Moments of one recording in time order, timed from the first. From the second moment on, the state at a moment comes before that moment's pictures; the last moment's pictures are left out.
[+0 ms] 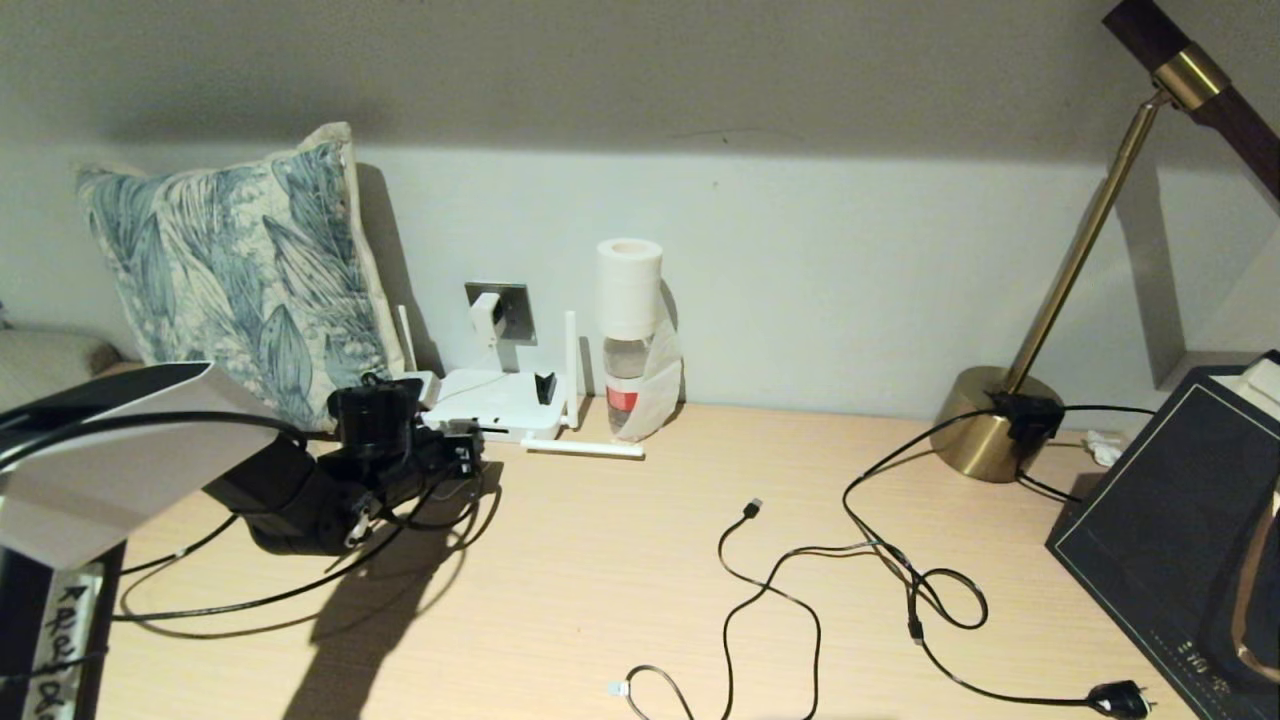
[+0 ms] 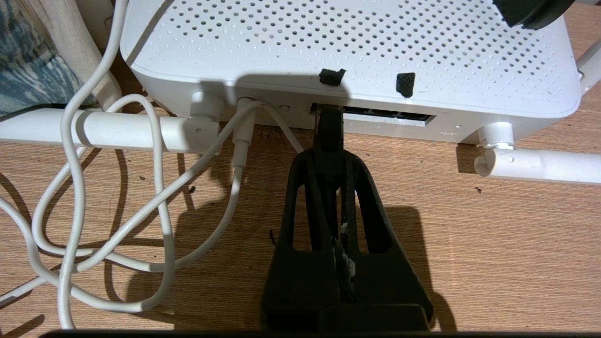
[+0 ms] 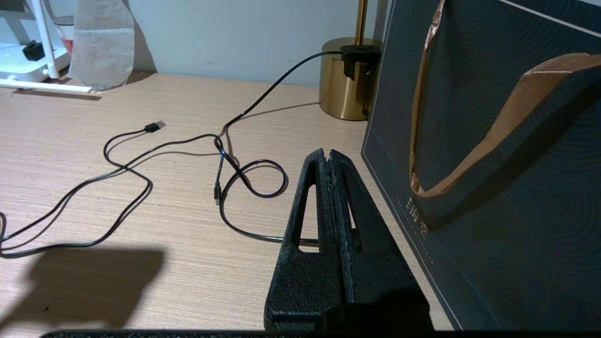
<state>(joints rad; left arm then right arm) -0.10 2.32 -1.11 -0.86 -0.03 -0.04 0.00 0.00 0.00 -0.10 0.00 -0.01</state>
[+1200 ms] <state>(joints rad) -0.10 2.37 -1.16 -0.83 -0.03 -0.04 0.00 0.00 0.00 -0.10 0.00 -0.01</state>
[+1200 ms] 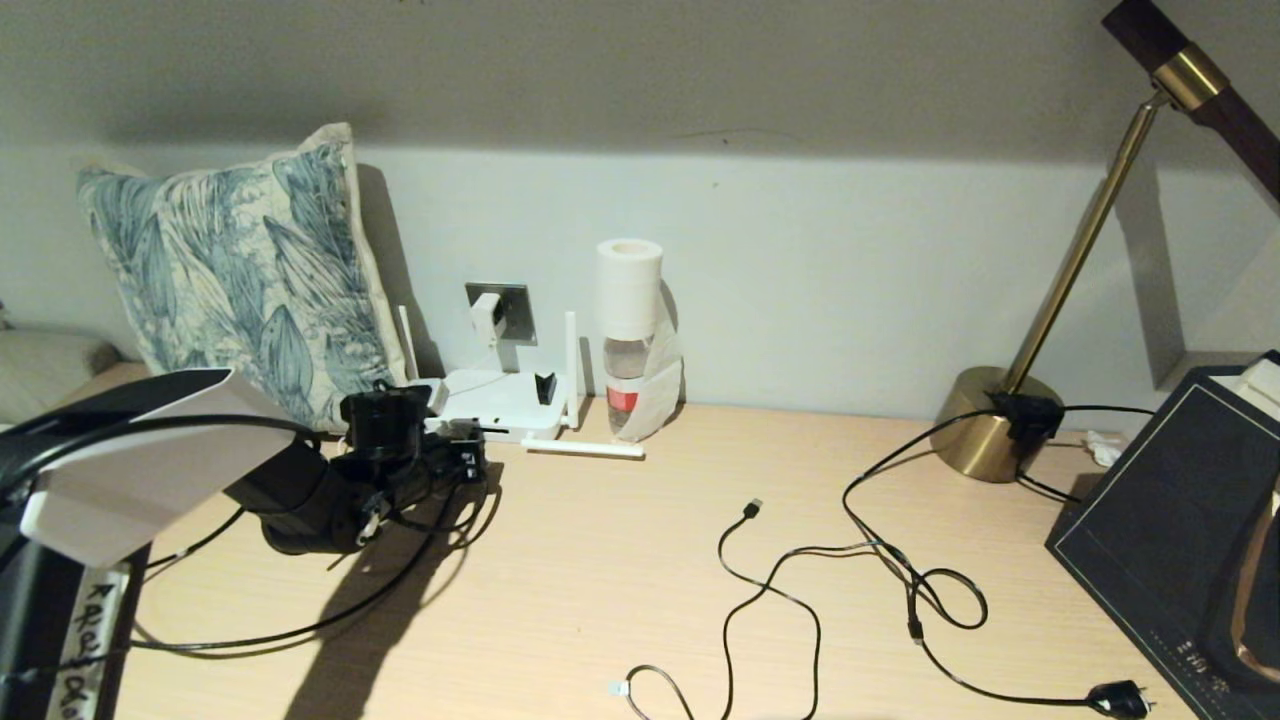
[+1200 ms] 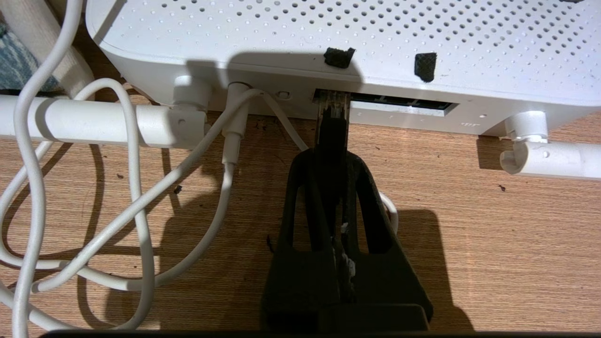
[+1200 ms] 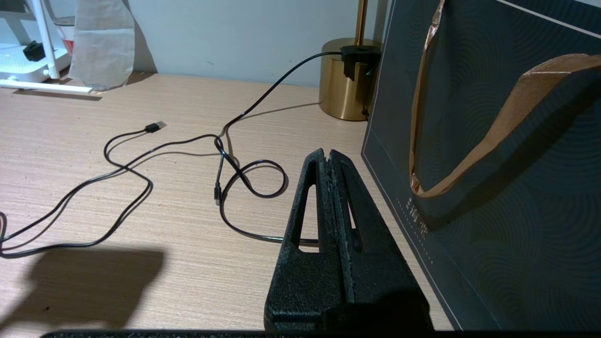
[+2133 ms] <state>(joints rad) -0.10 2.36 -1.16 -0.83 -0.03 -0.04 0.00 0.00 0.00 -0.10 0.00 -0.01</state>
